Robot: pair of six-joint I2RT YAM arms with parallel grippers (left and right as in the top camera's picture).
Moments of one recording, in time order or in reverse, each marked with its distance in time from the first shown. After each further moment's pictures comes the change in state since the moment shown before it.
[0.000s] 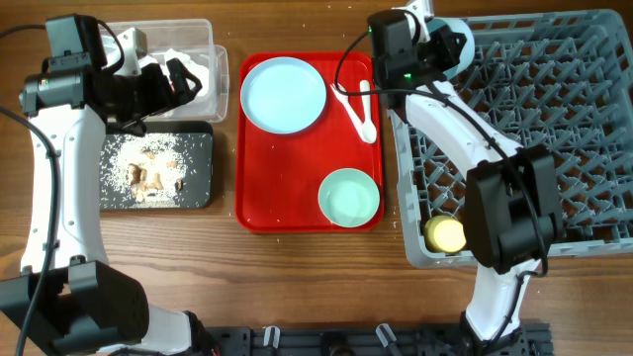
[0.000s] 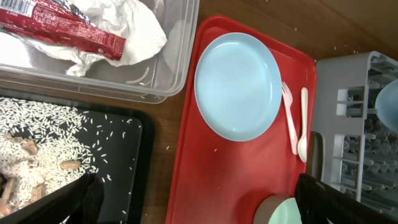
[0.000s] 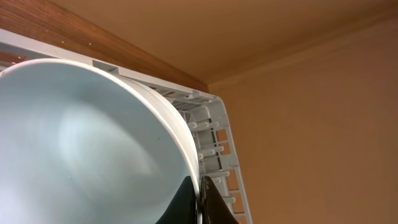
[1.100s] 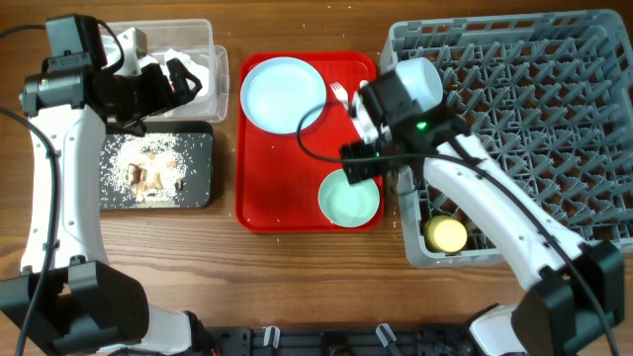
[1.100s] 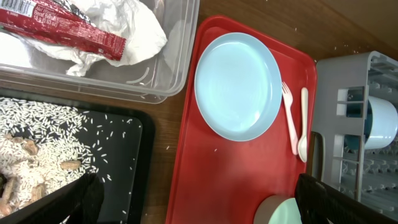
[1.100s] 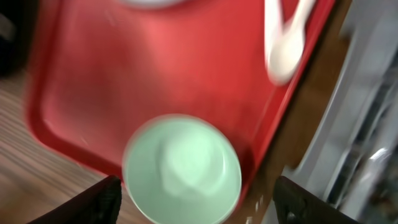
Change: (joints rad) left arm 0.000 0.000 0.000 0.000 0.000 0.000; right arm 0.161 -0.423 -0.219 -0.749 -1.276 0.638
